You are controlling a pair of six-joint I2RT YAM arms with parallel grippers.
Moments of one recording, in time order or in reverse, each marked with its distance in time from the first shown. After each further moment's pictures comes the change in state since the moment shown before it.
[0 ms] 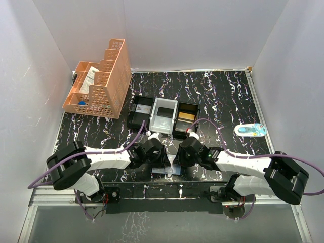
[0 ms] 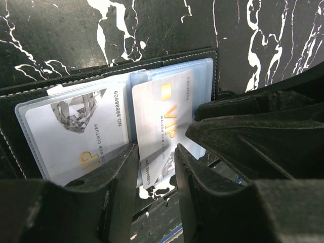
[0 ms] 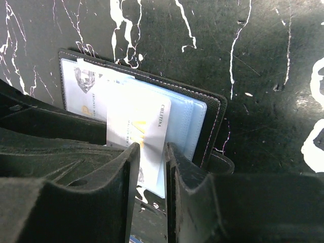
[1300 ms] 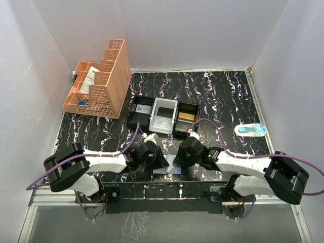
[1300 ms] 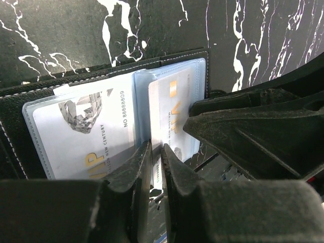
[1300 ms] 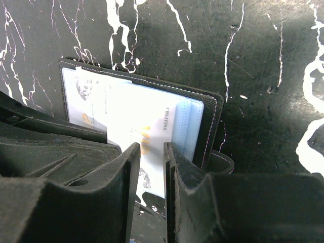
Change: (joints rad) left arm 0.001 -0.027 -0.100 0.164 0.001 -0.087; right arm 0.000 0.000 -0.003 0.004 0.024 0.004
